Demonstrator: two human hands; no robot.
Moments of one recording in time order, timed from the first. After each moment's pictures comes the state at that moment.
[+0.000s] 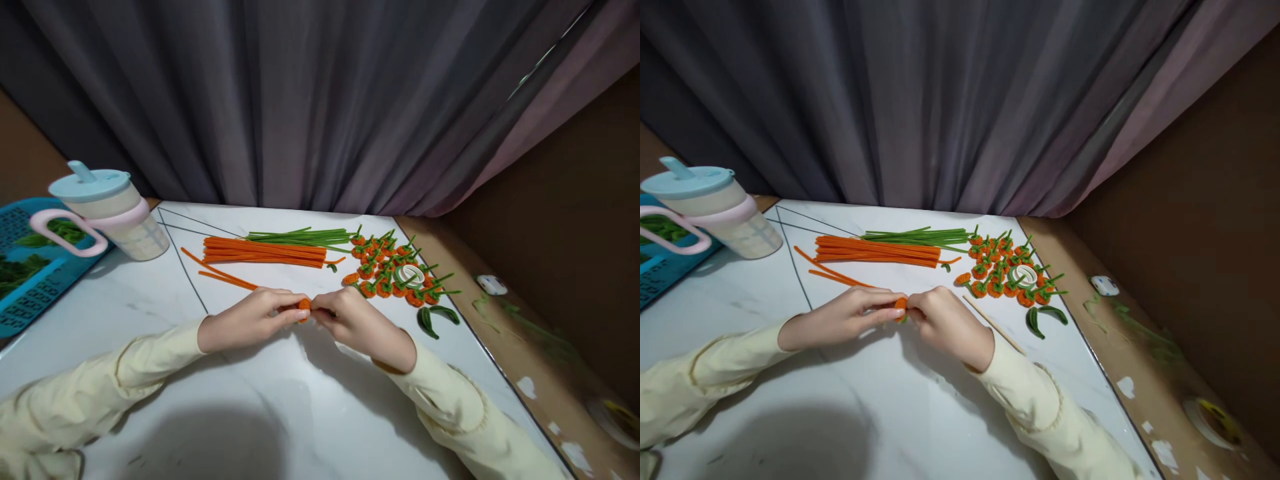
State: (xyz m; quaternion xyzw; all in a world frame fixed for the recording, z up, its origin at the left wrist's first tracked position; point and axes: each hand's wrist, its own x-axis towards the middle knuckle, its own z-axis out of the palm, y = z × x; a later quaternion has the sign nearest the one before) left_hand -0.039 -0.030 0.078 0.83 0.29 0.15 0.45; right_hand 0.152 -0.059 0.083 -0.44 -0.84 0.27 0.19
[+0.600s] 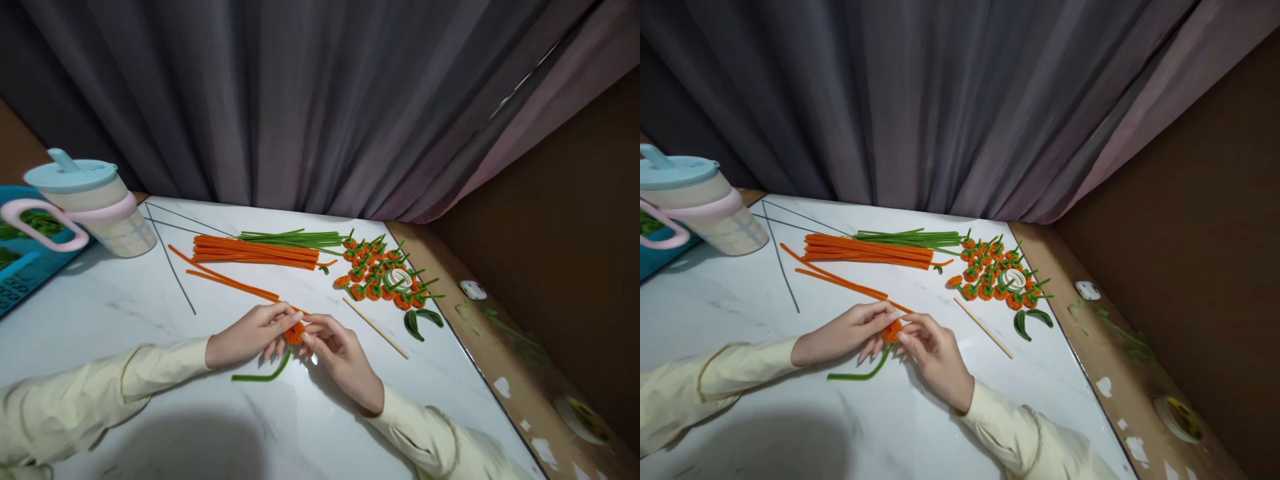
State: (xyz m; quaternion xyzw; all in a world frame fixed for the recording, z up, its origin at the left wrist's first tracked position) left_hand -0.030 -0.046 0.031 0.64 0.35 0.17 0.66; right_hand 0.147 -0.105 0.019 -0.44 -0.55 0.54 0.45
